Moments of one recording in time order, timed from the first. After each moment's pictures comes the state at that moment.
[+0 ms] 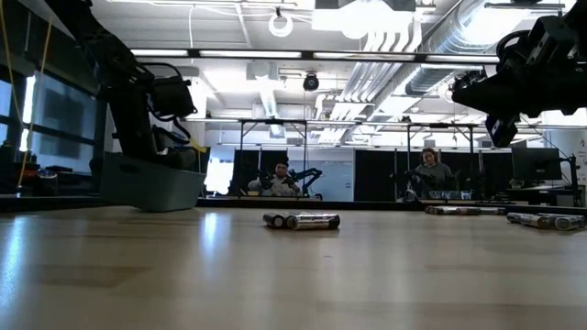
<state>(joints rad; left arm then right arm) 0.67 1.41 0.57 -0.34 -0.34 -0.70 -0.10 0.06 0.01 0.02 0.04 0.52</state>
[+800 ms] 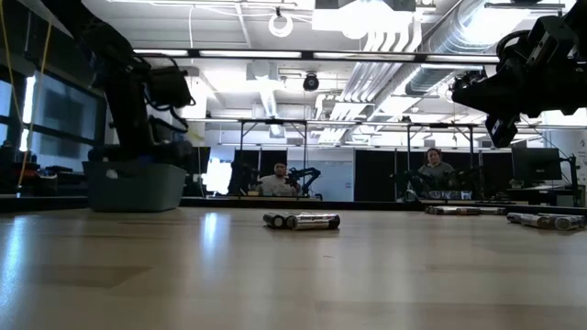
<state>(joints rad) 0.67 1.32 0.60 -0.44 -0.30 -0.66 -0.10 0.06 0.01 0.02 0.04 0.52</state>
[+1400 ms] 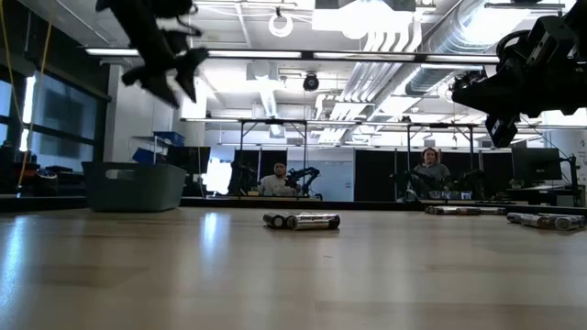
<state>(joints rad) 0.60 1.11 1.00 -0.66 -0.38 -0.47 -0.10 0.06 0.01 0.02 0.04 0.52</state>
